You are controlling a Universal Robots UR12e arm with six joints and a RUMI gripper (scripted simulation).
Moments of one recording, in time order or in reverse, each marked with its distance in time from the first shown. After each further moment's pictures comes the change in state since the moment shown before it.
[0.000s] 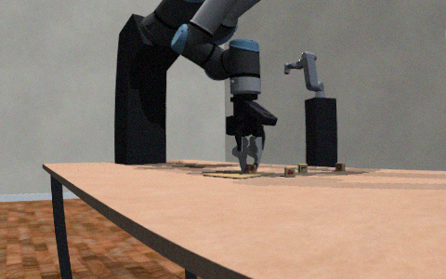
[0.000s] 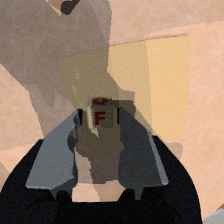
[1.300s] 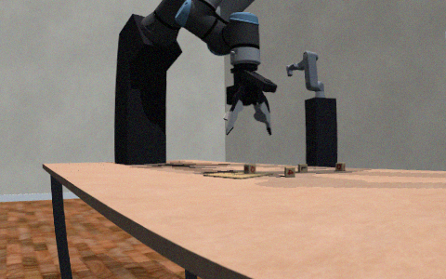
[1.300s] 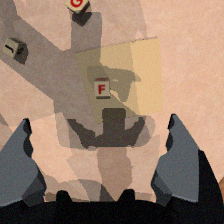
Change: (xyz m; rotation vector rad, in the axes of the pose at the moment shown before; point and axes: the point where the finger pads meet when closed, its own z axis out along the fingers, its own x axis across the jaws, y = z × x) arm -0.001 -0.002 -0.089 0.003 0.000 -0.002
